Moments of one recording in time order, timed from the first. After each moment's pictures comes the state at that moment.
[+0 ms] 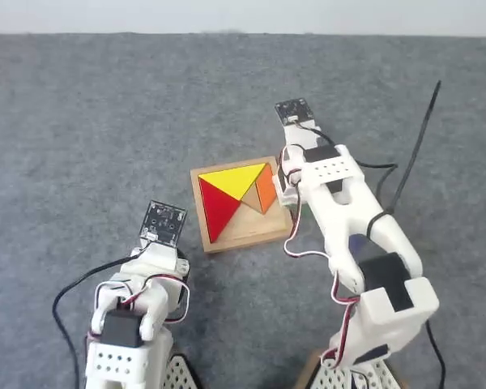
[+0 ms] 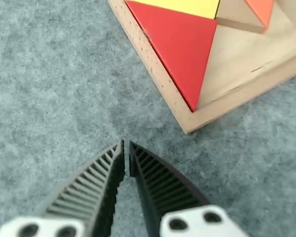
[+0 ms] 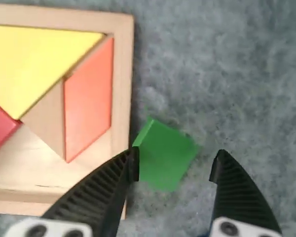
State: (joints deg) left arm 1.1 -103.2 97.1 72.0 -4.0; right arm -20.1 10.1 18.9 54.8 -0.6
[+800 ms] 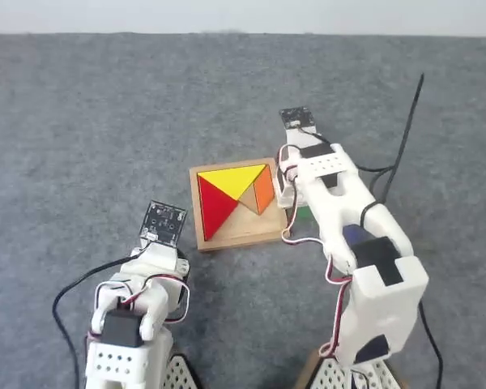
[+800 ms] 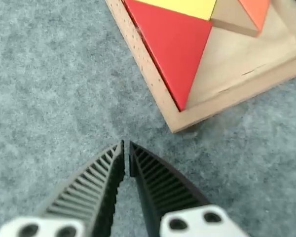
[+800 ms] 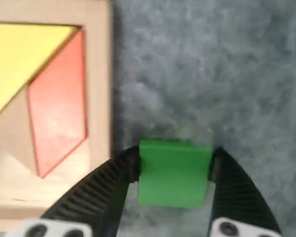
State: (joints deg) left arm 1.1 -103.2 97.1 72.0 -4.0; right arm -18.2 18.6 14.6 57.1 -5.2
